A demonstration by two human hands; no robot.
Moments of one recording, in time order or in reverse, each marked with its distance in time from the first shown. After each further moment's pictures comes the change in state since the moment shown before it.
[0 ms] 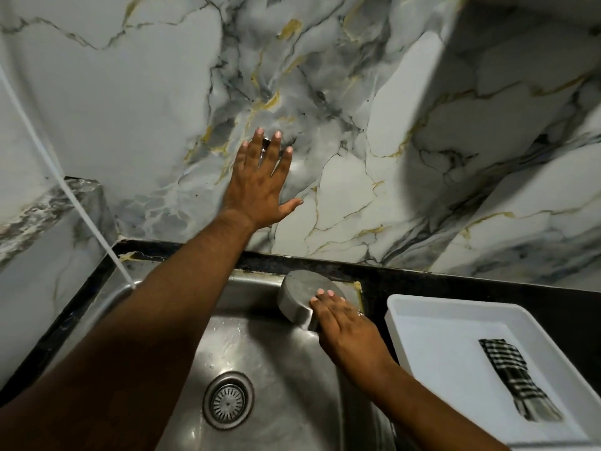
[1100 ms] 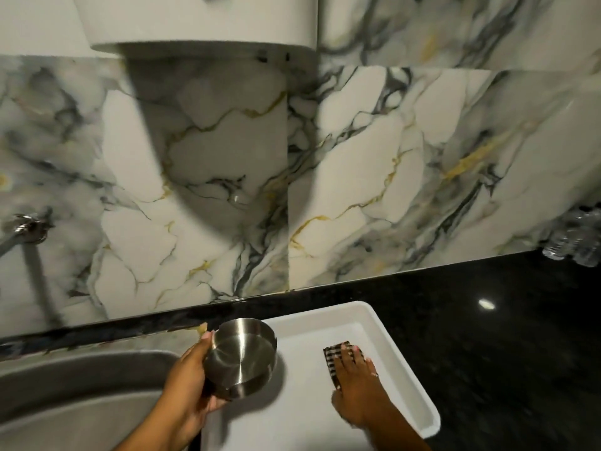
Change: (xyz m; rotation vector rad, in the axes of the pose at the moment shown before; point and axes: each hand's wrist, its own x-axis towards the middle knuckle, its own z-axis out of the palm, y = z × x) left_hand -0.087 0.400 -0.057 -1.705 -0.523 -1.387; right_hand -0.281 0.342 0.075 0.263 -0.515 0.657
